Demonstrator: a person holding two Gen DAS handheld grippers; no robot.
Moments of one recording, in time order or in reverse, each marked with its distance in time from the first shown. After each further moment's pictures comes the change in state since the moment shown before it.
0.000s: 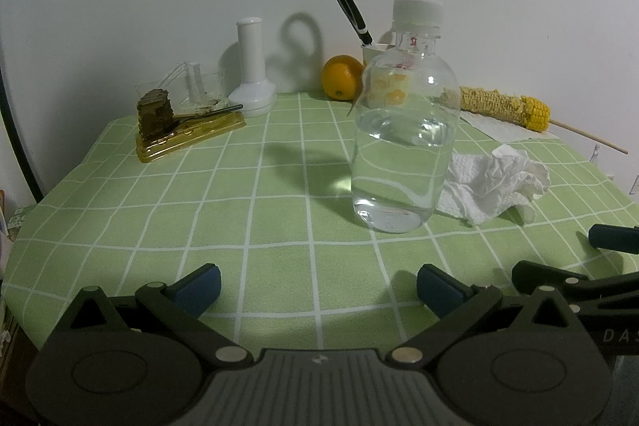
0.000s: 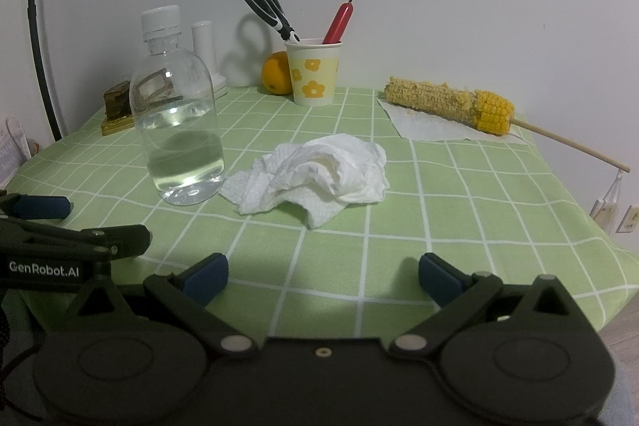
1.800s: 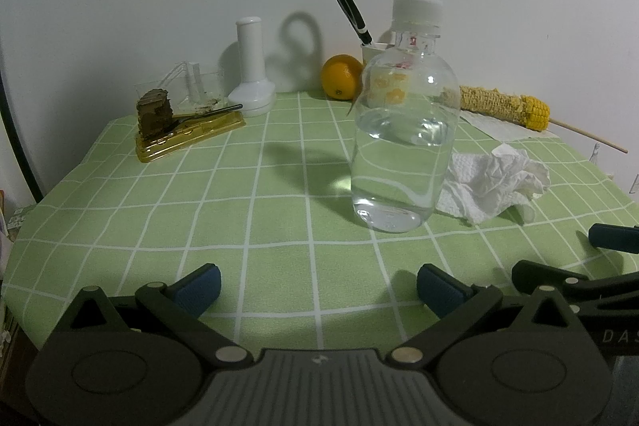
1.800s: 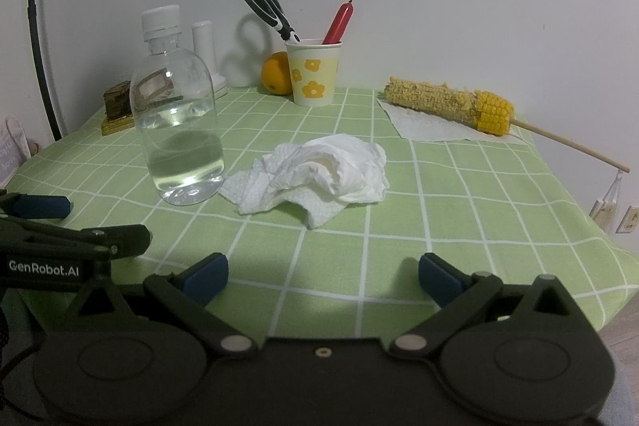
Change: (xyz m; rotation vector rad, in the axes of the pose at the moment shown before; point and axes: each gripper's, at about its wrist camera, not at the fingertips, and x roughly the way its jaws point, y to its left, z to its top) left arm 0.000 0.000 -0.001 0.001 0.003 0.001; right arm 0.000 0.001 0.000 0.000 0.000 0.000
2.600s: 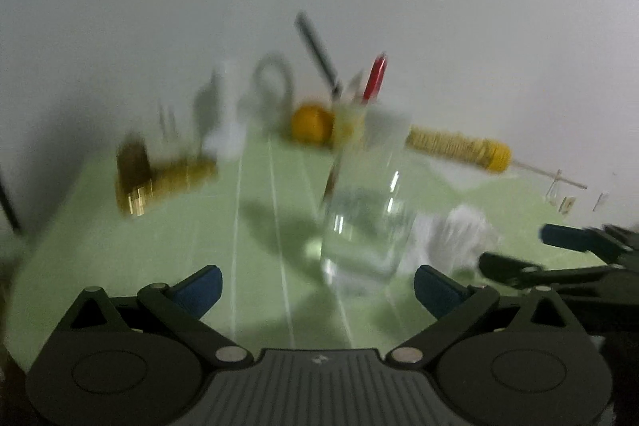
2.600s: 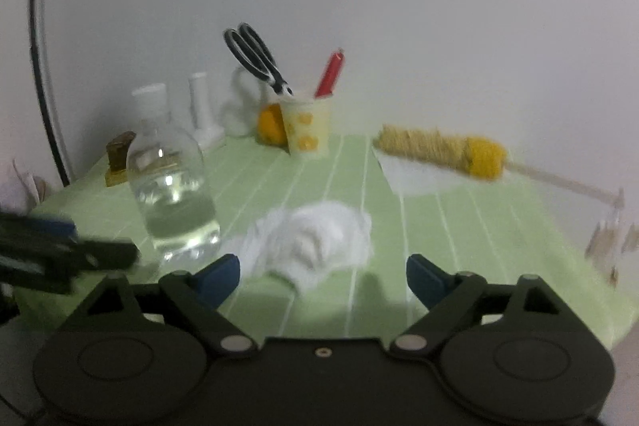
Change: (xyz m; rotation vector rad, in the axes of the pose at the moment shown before) left arm -0.033 0.006 0.051 0.025 -0.066 -0.112; right arm -0.007 -0.015 0.031 -0.005 -0.103 0.025
